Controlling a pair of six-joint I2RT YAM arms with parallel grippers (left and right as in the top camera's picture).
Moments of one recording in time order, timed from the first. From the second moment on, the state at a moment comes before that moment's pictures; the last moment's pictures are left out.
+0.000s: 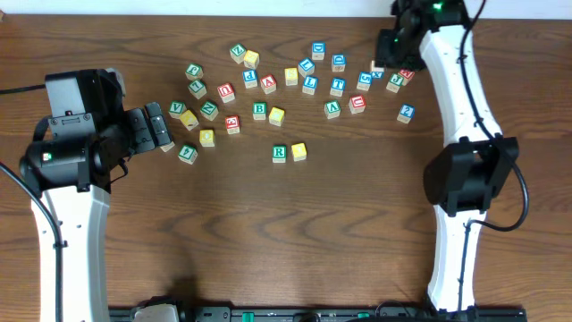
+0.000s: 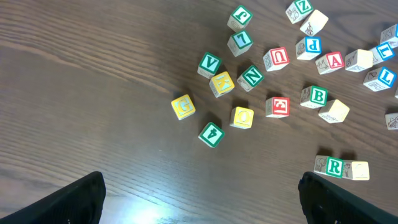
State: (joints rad) left arm 0.15 1.28 1.35 -1.02 0.05 -0.15; right arm 0.13 2.36 2.43 -1.27 -0.01 0.26
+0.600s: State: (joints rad) left arm 0.15 1.28 1.35 -1.02 0.05 -0.15; right arm 0.21 2.36 2.43 -1.25 -0.01 0.28
